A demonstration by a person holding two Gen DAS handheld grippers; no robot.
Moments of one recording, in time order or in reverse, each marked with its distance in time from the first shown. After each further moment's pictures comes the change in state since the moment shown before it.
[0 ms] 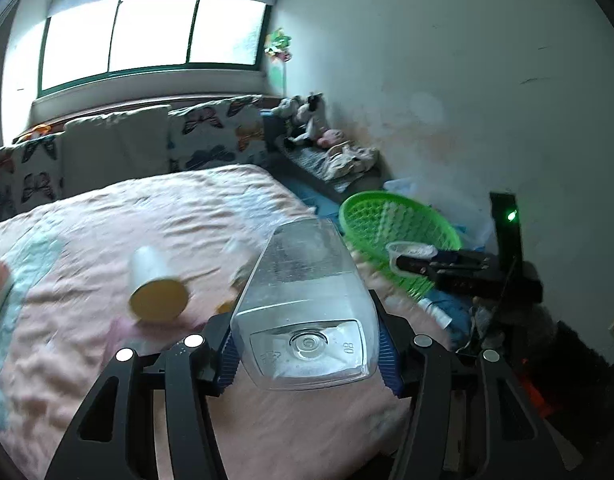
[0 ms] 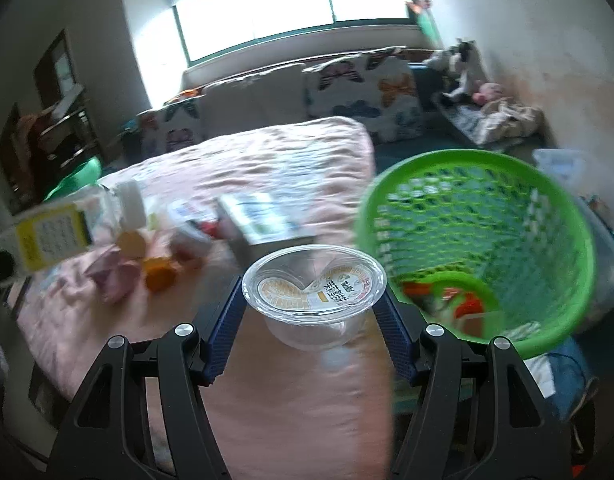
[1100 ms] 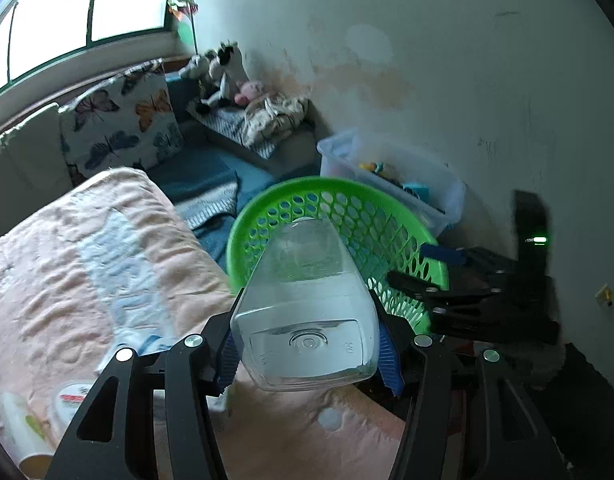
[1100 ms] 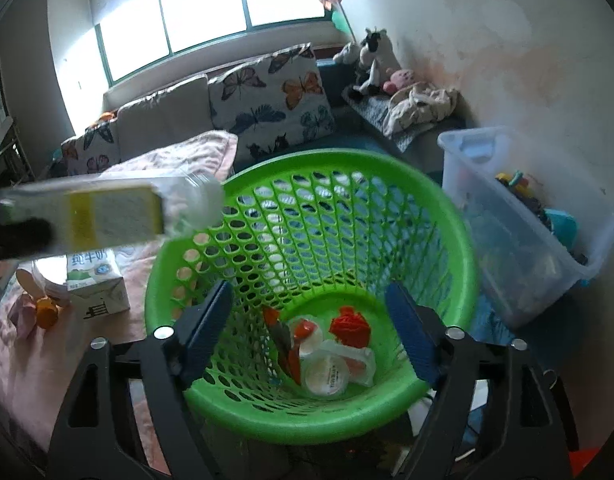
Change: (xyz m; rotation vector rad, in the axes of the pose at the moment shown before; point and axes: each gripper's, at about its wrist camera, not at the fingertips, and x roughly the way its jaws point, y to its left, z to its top) left arm 0.221 -0.105 0.094 0.156 0.234 -0.183; right arm 0.001 -0.134 0.011 0.110 -0.021 -0.214
